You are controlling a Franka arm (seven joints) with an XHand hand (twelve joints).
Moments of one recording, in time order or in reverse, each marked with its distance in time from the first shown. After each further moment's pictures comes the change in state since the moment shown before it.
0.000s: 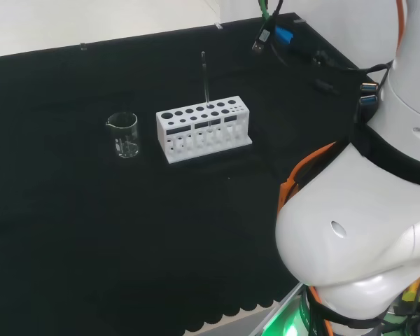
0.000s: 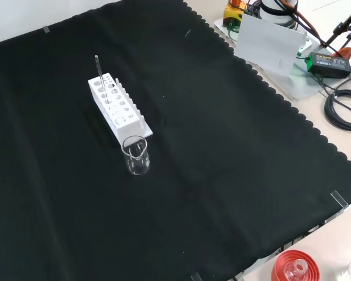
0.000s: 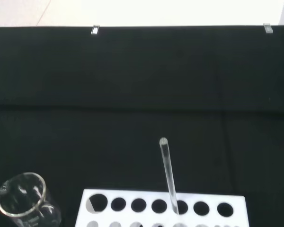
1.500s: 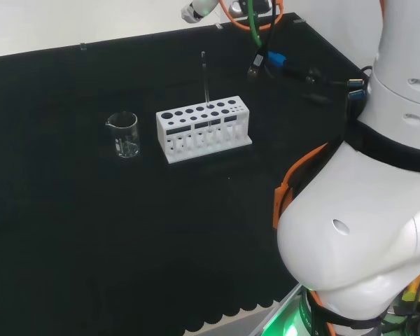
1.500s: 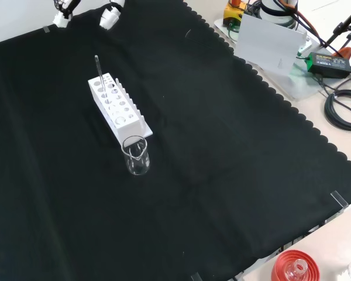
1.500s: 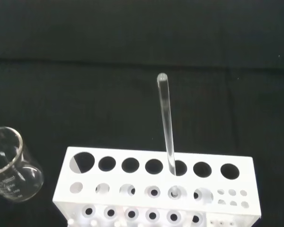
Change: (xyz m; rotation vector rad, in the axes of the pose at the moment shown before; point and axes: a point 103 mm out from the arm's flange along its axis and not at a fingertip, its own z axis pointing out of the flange) arm 0.001 0.021 0.071 0.085 -0.030 -0.004
